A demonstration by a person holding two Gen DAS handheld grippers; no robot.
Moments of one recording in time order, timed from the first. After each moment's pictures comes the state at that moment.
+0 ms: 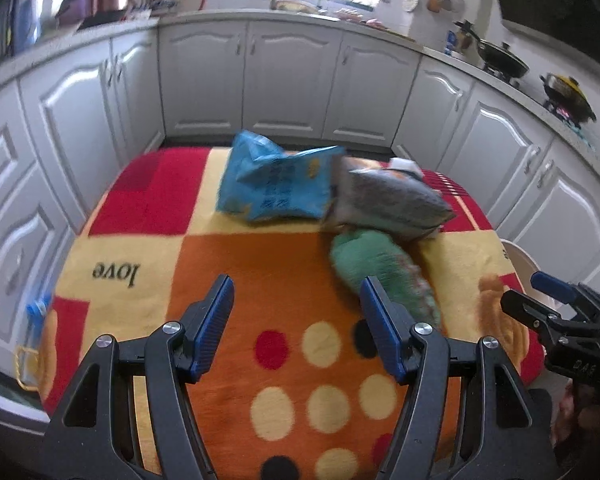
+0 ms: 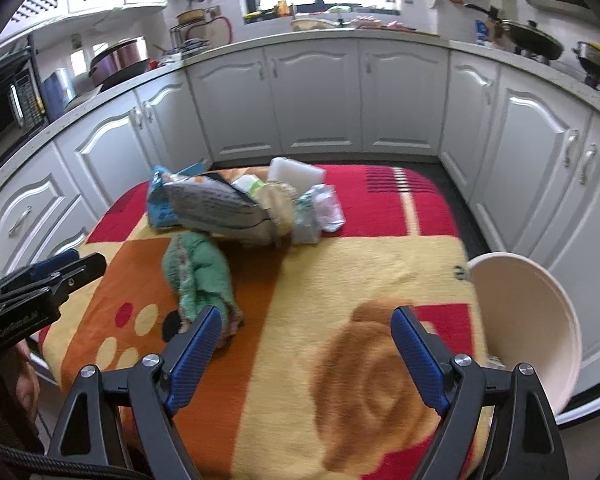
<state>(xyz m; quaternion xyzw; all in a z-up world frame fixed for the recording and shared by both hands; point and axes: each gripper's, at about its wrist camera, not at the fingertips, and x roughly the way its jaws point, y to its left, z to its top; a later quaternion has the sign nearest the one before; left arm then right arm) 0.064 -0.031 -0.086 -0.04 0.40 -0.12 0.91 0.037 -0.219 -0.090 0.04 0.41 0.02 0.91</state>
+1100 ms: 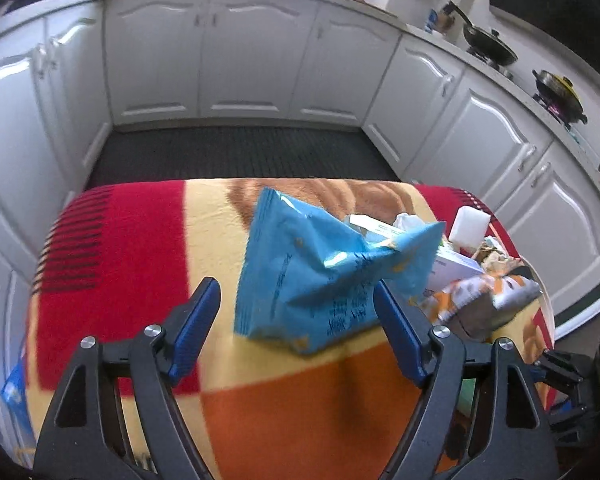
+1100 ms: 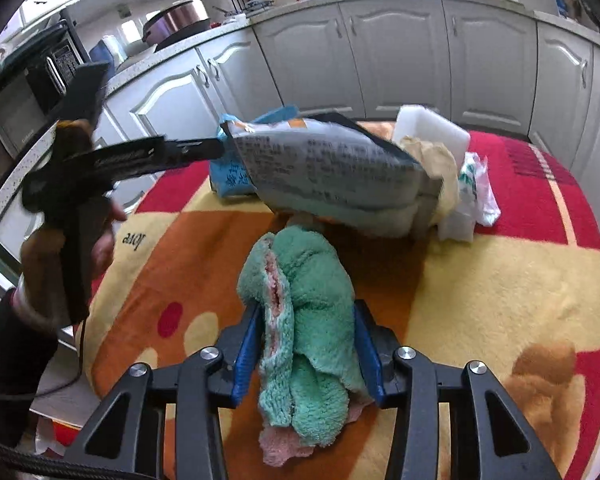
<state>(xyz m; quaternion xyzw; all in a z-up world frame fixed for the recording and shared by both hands) 0.236 -0.006 -0.117 -0.03 0.44 -0.23 0.87 0.112 -0.158 -0.147 0.06 0.46 0.16 0.87</state>
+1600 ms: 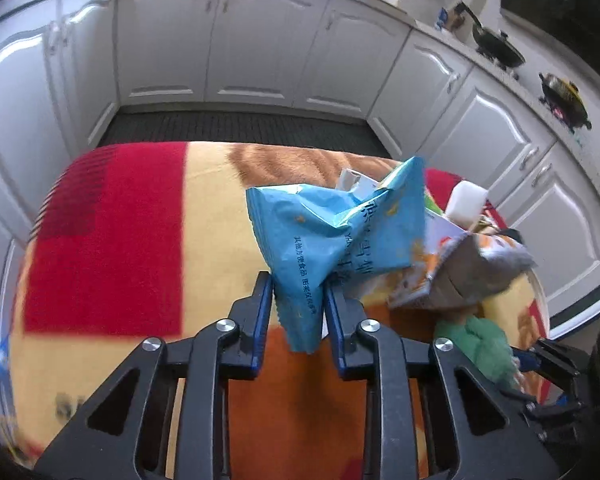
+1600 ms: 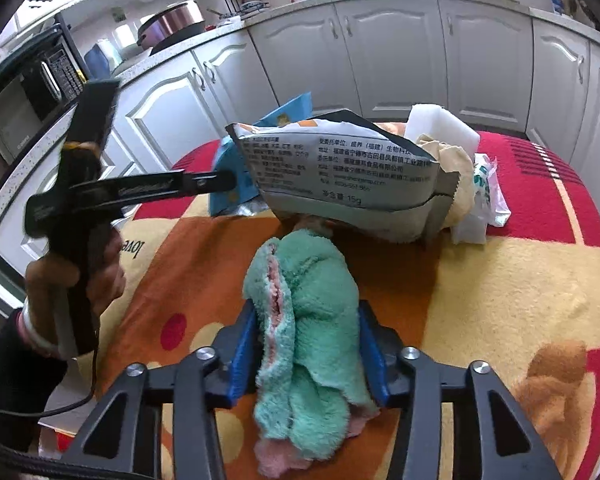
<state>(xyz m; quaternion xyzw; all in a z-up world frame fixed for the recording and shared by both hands) 0.193 -0.004 -0.118 -0.06 0.45 -0.20 0.87 0.114 -0.149 -0.144 0.07 0.45 0.15 0.88</state>
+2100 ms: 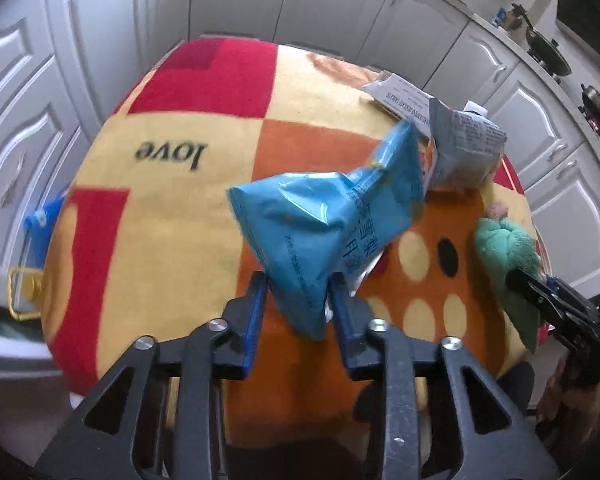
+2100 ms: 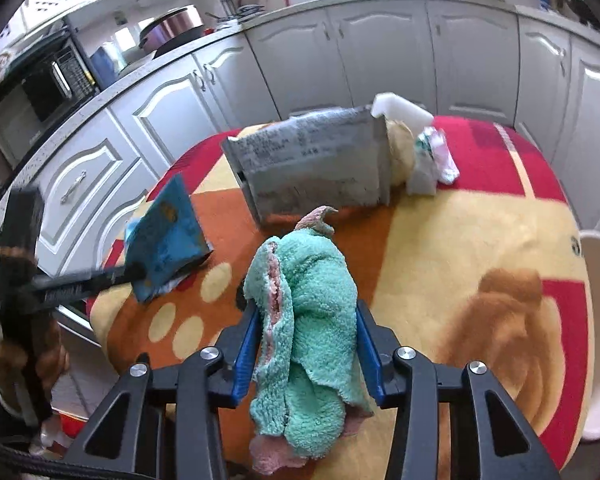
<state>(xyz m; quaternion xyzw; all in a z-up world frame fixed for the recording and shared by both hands) 0.062 0.028 -0.126 -0.10 0.53 -0.10 0.84 0.057 -0.175 -0.132 0.08 0.46 0.14 0.87</state>
